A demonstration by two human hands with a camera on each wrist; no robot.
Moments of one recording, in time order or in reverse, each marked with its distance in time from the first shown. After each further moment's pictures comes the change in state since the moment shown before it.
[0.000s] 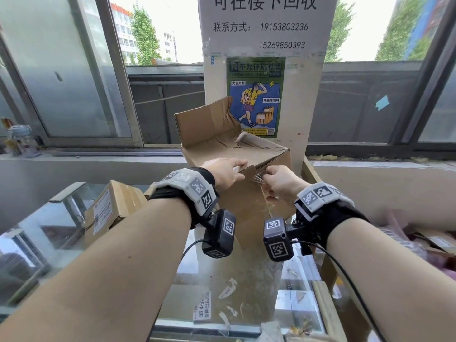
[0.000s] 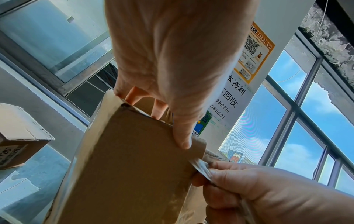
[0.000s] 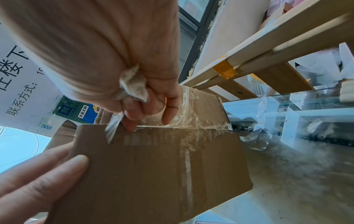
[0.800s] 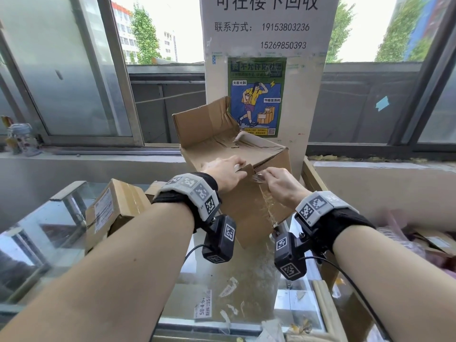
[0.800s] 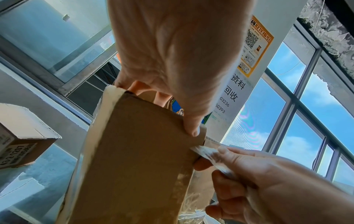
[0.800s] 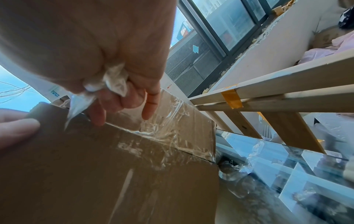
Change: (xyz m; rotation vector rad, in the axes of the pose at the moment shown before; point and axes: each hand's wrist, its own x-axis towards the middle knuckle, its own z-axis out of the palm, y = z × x) left_hand -0.004 0.003 0.008 -0.018 0.088 -0.062; right_hand -0.001 0.011 -0.001 -0.363 0.084 -0.258
